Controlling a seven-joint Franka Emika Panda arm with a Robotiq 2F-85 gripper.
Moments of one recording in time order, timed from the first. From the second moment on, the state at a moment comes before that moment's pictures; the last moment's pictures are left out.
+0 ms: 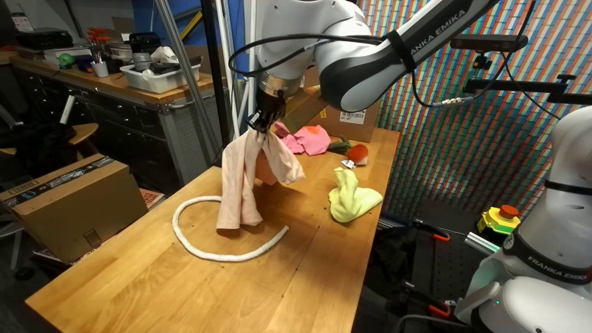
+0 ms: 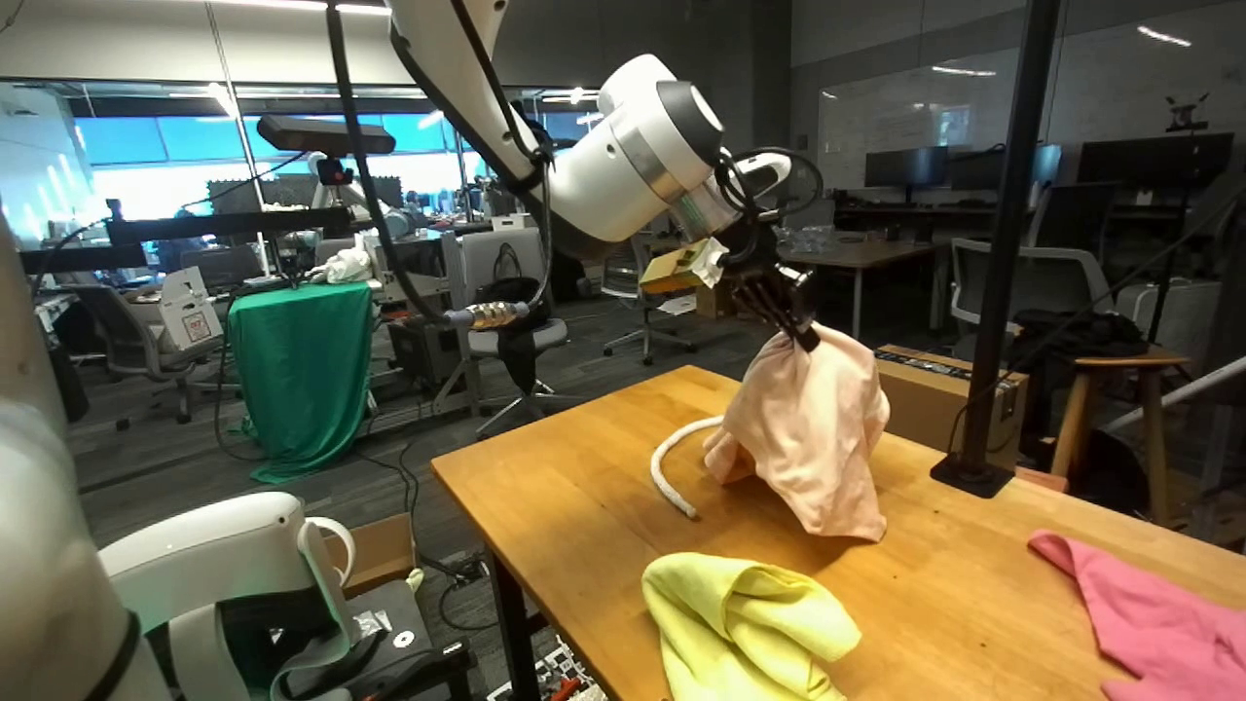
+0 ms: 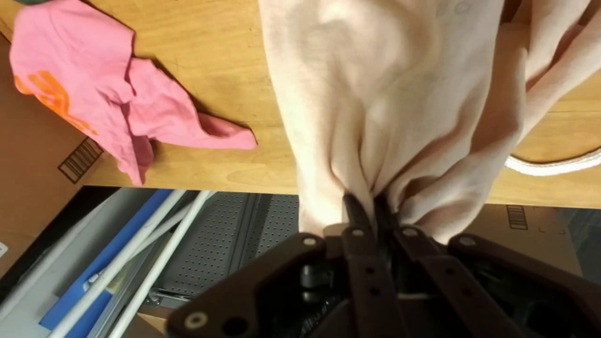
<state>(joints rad) 0.27 0.09 -0.08 -2.15 -0.78 2.56 0.88</state>
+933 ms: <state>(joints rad) 0.20 0.22 0.02 -2.17 -0.67 2.52 0.85</state>
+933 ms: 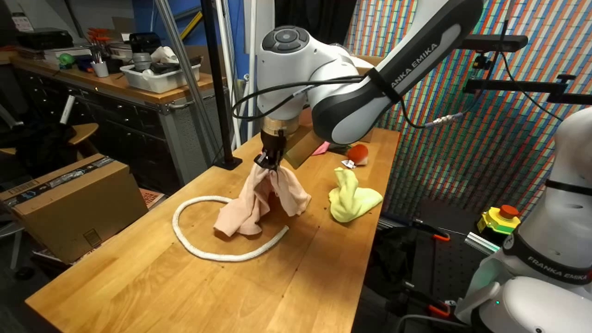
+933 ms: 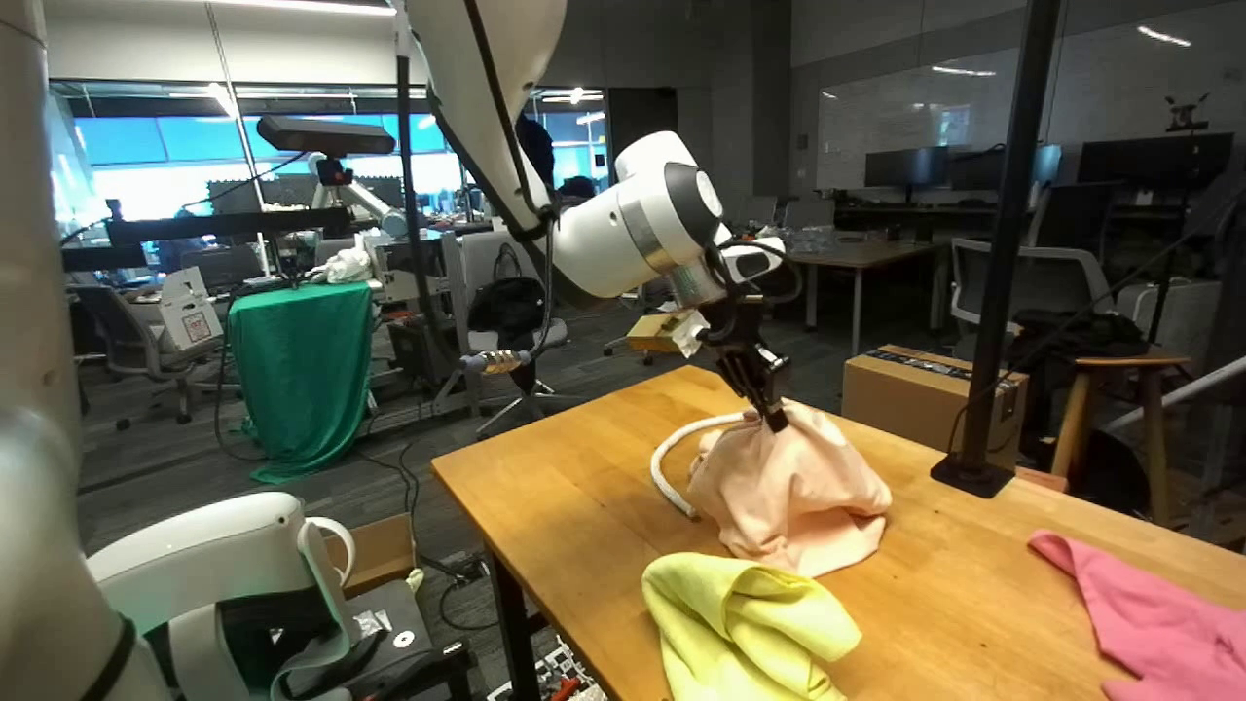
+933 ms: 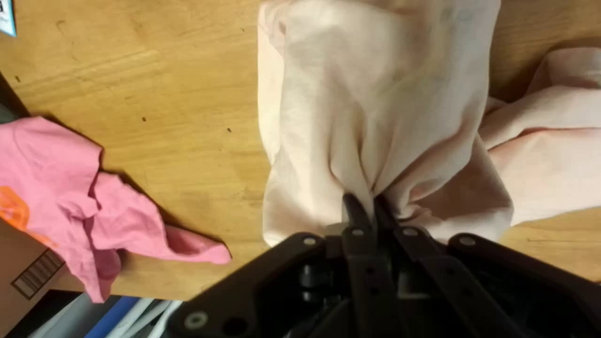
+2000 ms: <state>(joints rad) 0.20 0.27 0.01 -2.17 -0.58 2.48 0.85</state>
